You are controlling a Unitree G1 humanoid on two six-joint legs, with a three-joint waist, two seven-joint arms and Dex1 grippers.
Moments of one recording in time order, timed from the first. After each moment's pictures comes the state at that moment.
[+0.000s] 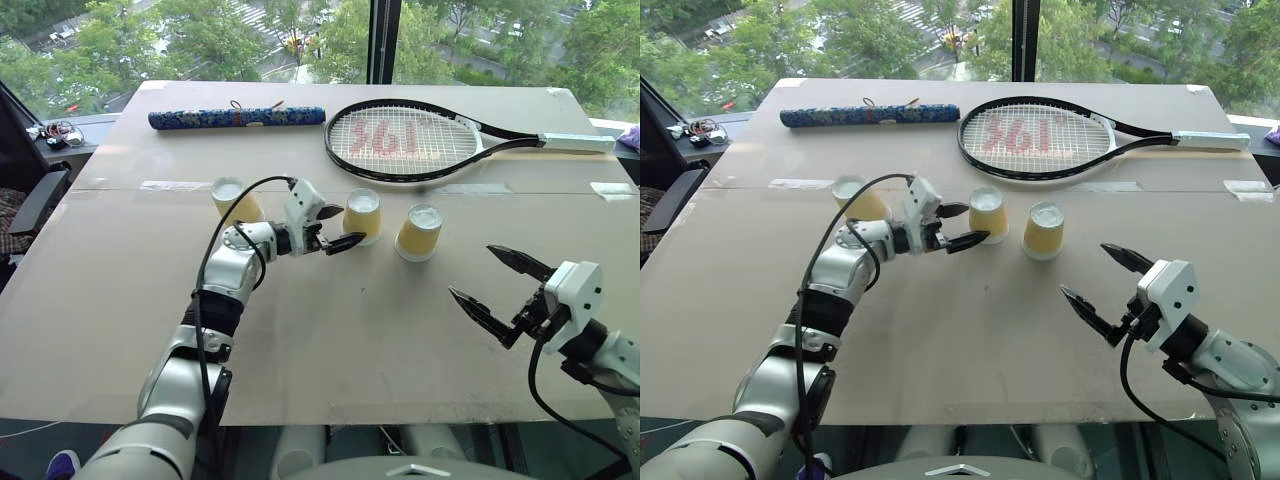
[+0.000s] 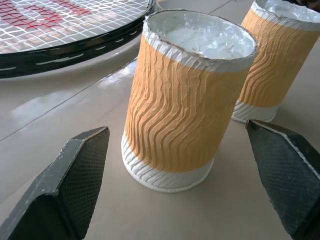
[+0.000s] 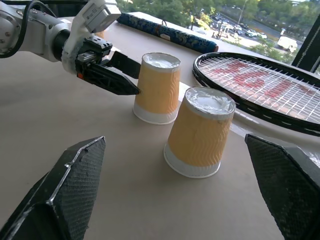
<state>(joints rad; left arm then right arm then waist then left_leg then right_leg) -0.70 0.39 -0.16 0.51 -0.27 0.17 -0.97 0.28 -0.55 -0.24 -0.70 0.46 0.28 0.68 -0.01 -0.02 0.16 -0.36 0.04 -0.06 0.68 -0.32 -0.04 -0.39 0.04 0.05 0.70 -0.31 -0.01</state>
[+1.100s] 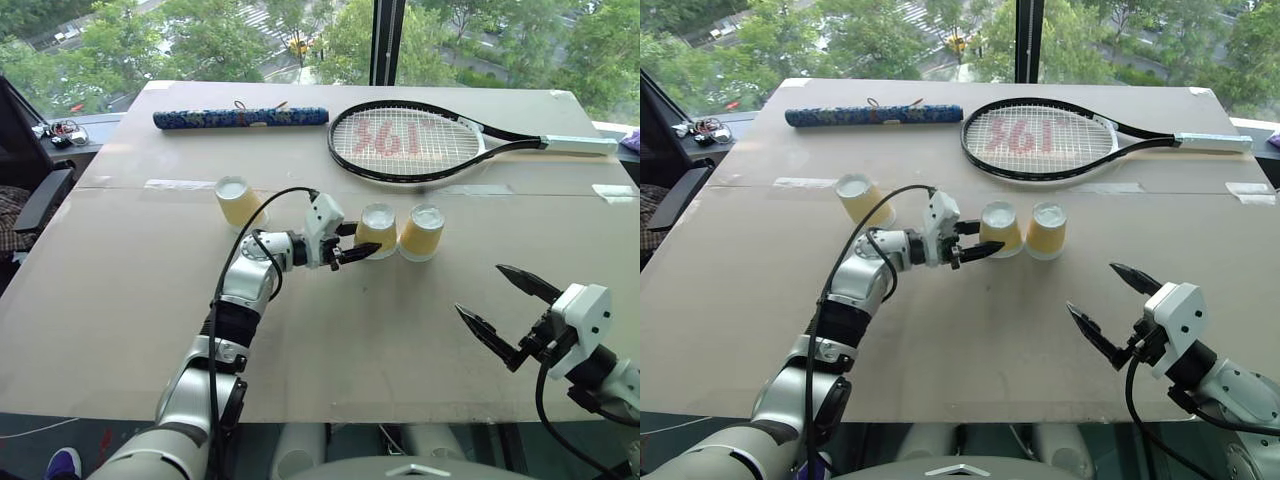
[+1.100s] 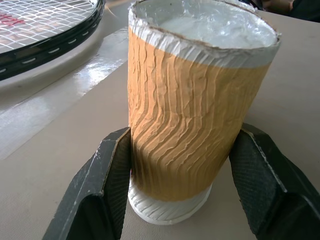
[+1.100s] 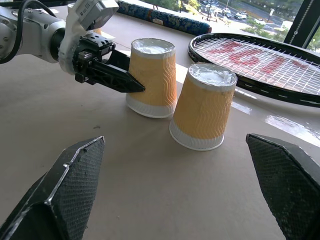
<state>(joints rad) -0.63 0.31 -0.15 0.42 -0.22 0.17 -1.03 0.43 -0.54 -0.26 -0.76 0.48 0.25 0.63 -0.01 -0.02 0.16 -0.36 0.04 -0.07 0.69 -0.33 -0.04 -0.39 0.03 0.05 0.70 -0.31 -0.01</state>
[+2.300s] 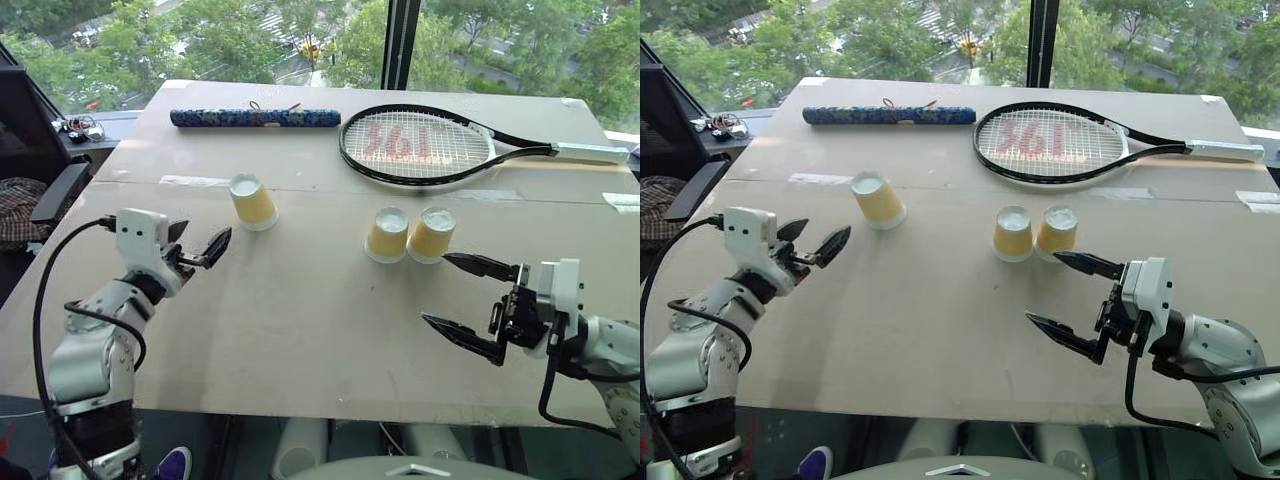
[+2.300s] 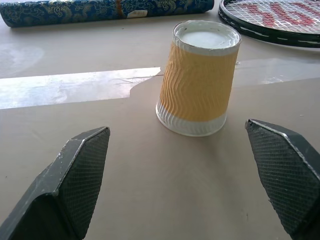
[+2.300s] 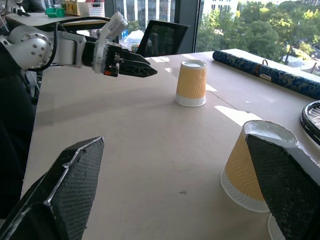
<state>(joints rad) -0.14 0.55 0.41 -0.15 -0.38 0.50 -0.53 0.16 -0.65 -0.13 -0.67 0.66 0.26 0.89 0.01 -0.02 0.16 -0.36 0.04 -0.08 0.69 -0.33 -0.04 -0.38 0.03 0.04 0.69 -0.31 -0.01</state>
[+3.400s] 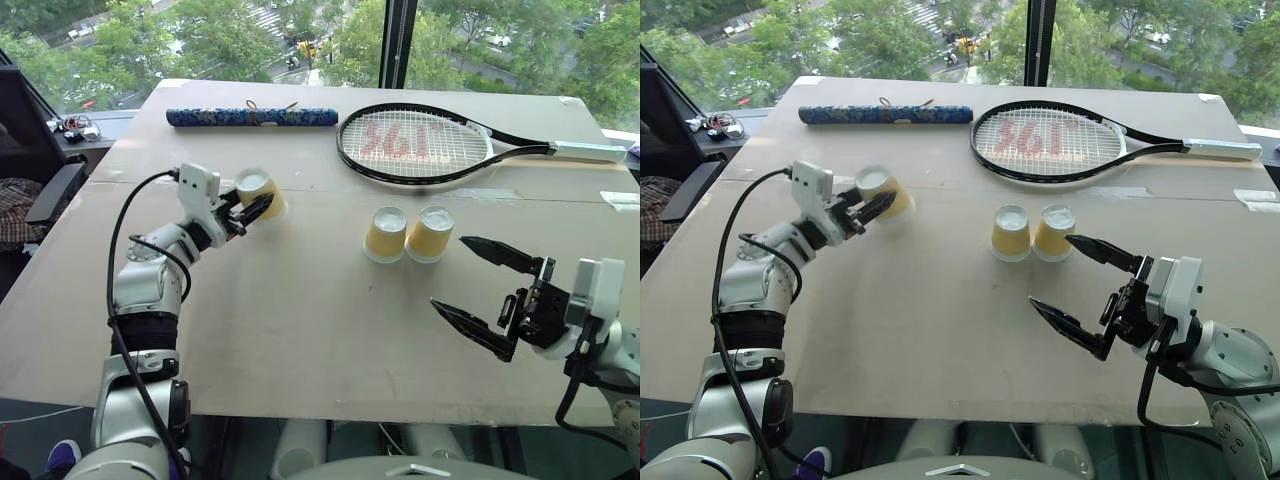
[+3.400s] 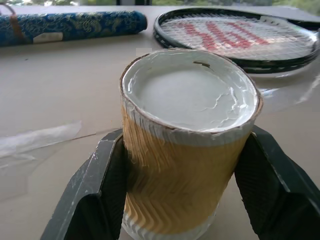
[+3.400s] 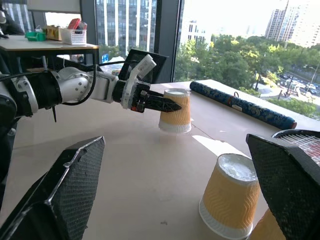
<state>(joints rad) -0.60 0.55 0.21 0.28 -0.43 0.40 -0.83 0.19 -0.61 -0.19 -0.75 0.72 0.21 0.77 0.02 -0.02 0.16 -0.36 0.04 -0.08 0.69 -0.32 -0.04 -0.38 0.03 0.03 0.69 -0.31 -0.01</state>
